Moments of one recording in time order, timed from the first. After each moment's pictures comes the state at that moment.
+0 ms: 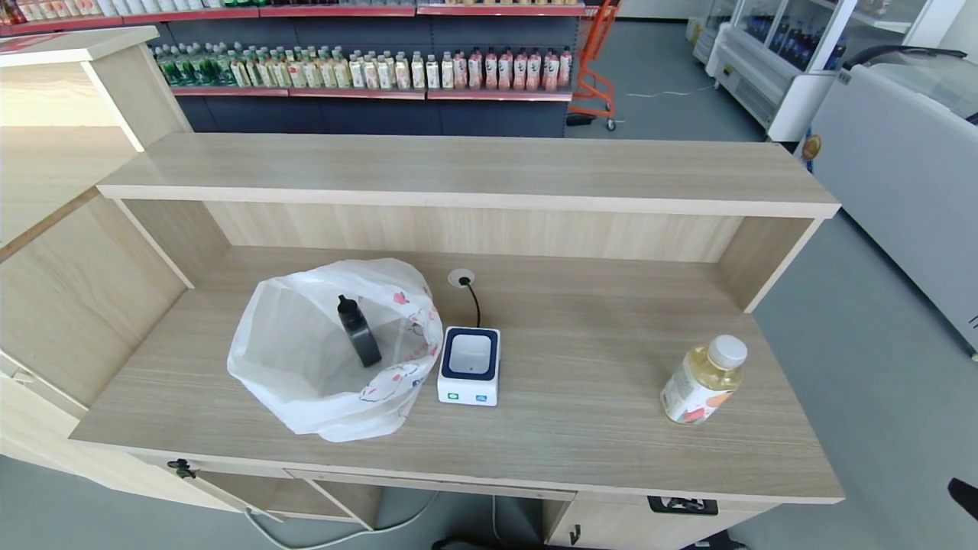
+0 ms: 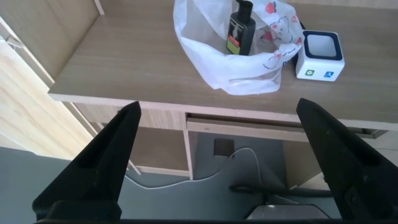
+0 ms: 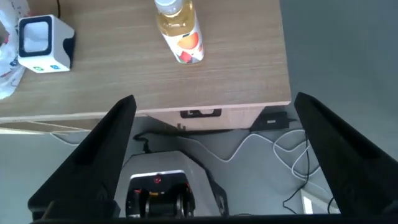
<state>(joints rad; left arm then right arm) -0.01 0.00 0.00 0.00 0.01 -0.01 0.01 0.60 -0.37 0.06 0.00 0.12</state>
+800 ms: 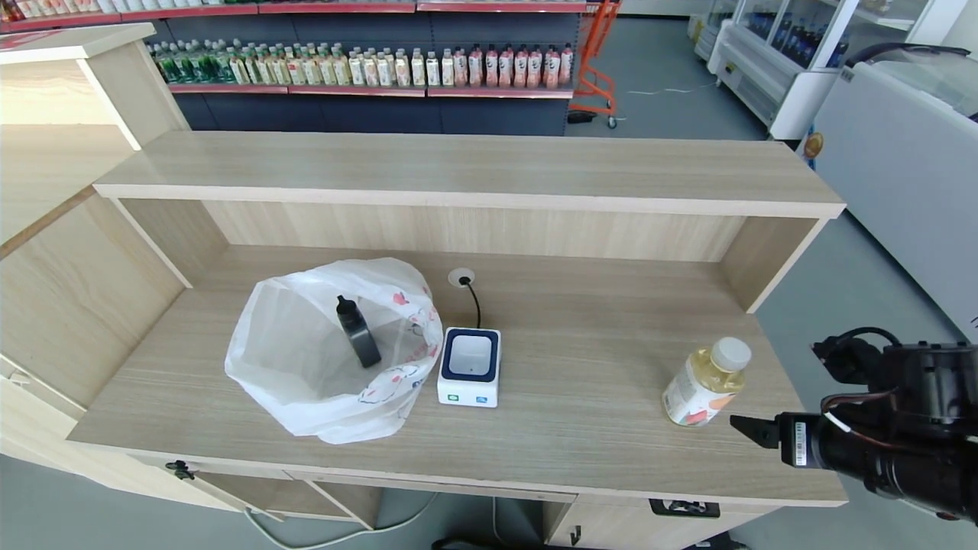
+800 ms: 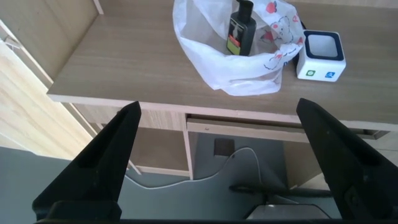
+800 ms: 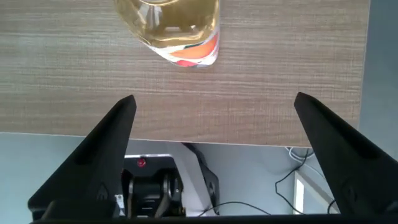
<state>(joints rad) -0.01 0.00 0.00 0.00 0.01 -0.01 0.10 1.62 -0.34 -0.68 -0.04 0.09</state>
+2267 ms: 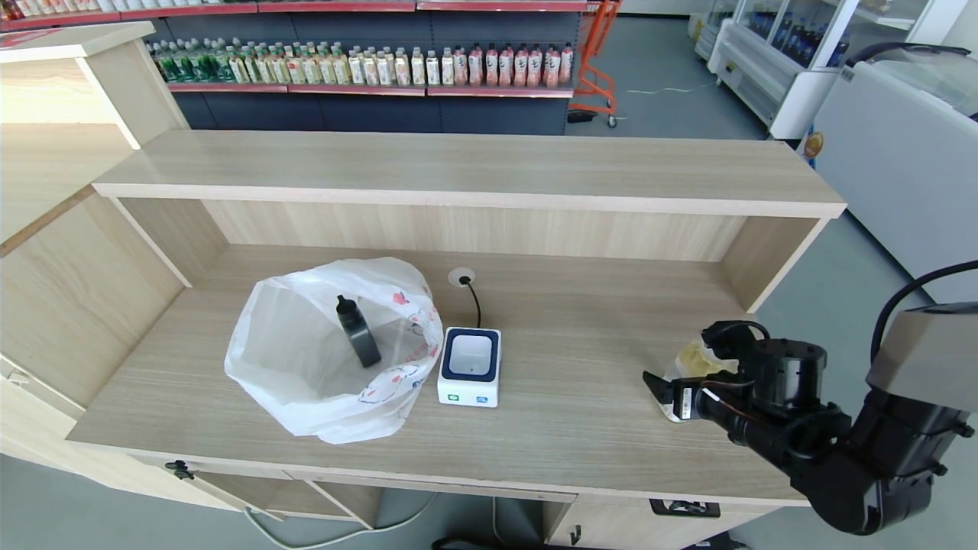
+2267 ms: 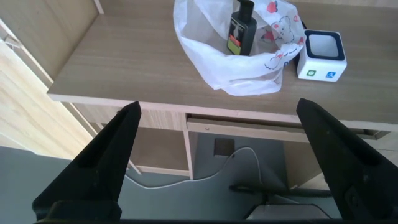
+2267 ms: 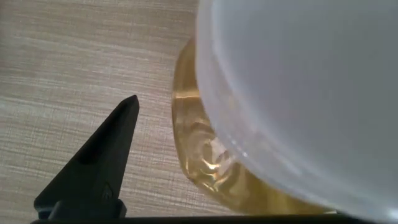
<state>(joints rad) 0.00 0.00 0.00 0.00 0.01 -0.01 0.24 2.14 -0.48 -1.33 -0.10 0.03</state>
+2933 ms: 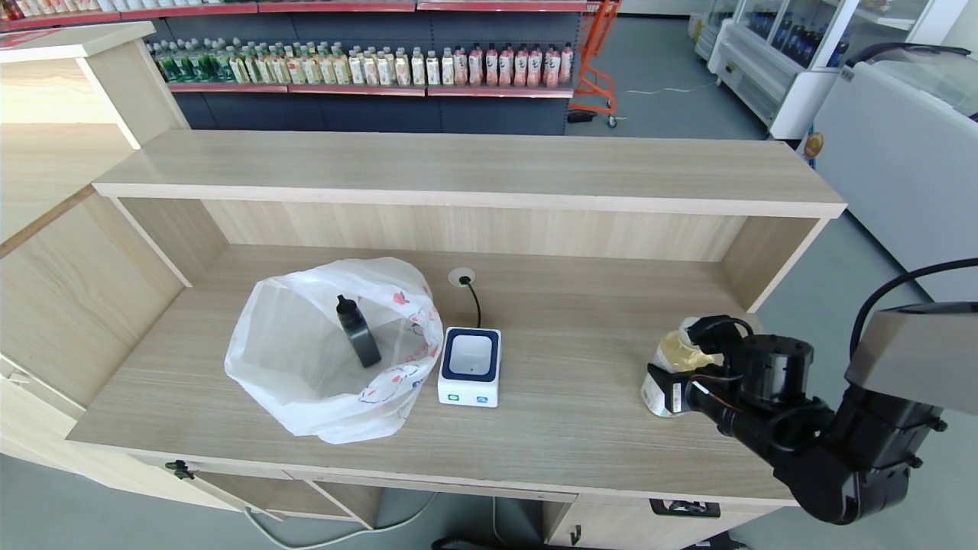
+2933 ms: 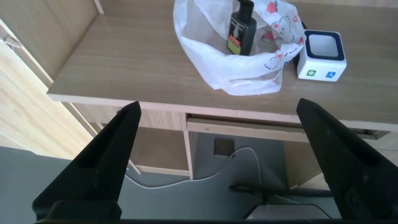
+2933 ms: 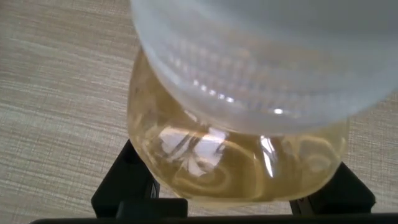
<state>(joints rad) 0.00 0.00 0.00 0.00 0.01 -0.01 0.24 2.18 -0.54 -1.36 -0.09 -0.06</state>
